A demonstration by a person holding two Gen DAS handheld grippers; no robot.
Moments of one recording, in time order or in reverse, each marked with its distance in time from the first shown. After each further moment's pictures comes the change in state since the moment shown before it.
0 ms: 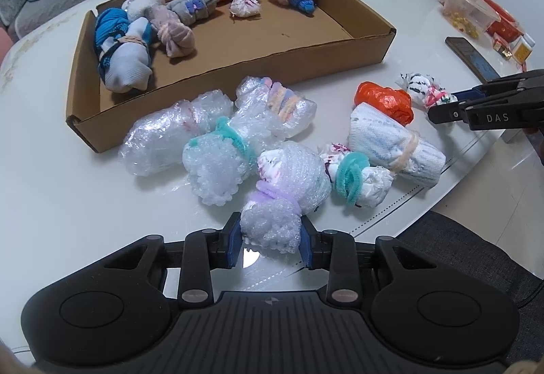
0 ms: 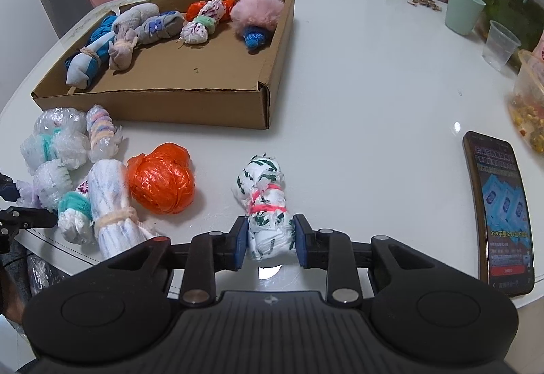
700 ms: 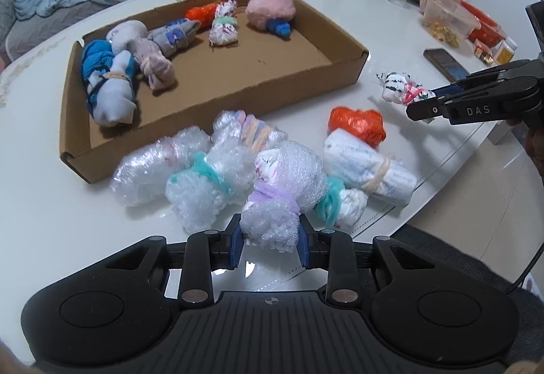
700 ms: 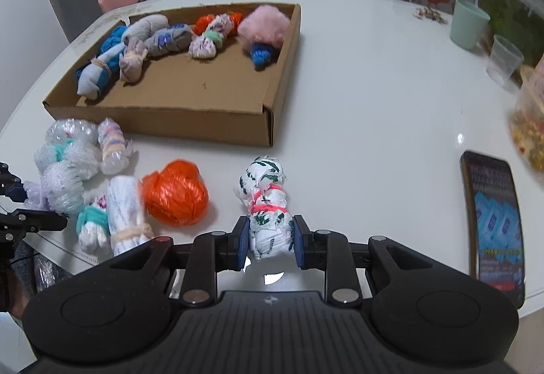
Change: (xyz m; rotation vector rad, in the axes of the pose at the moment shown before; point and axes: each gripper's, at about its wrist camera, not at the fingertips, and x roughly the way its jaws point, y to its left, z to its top) left arm -0.019 -0.015 0.012 0.038 -0.049 -0.021; right arm -0.014 -0.003 0.015 -0.007 -0.029 0.020
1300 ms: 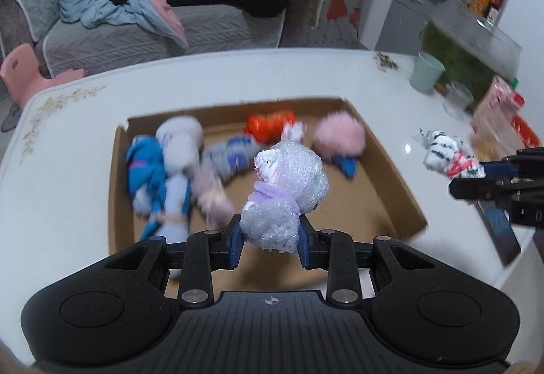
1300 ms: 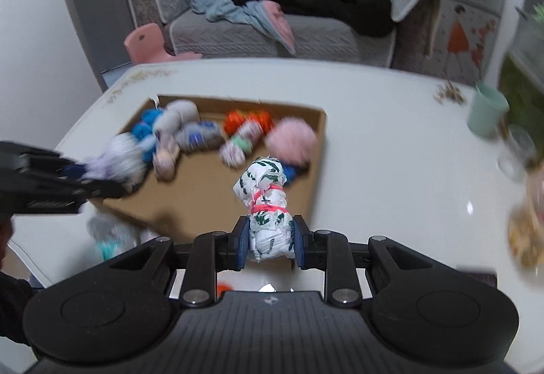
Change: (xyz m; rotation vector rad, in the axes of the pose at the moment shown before) left arm 0.001 0.062 0.130 -0.195 -0.142 0.057; right arm -0.033 0.017 0.100 -0.056 -0.129 0.061
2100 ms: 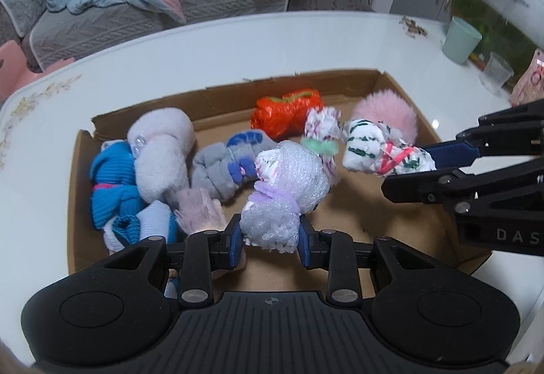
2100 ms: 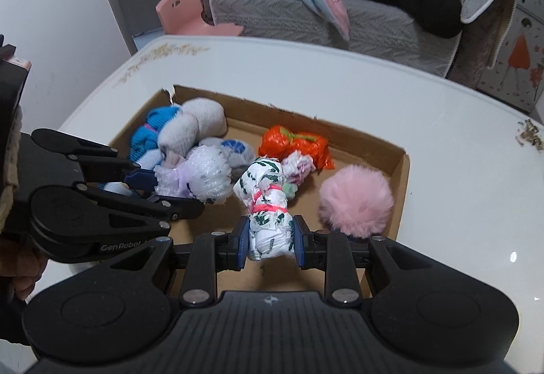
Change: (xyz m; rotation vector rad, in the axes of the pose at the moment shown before) left arm 0.088 0.005 0.013 0.057 0.116 0.050; right arm 0.103 0.023 0.042 -0.072 0.113 0.088
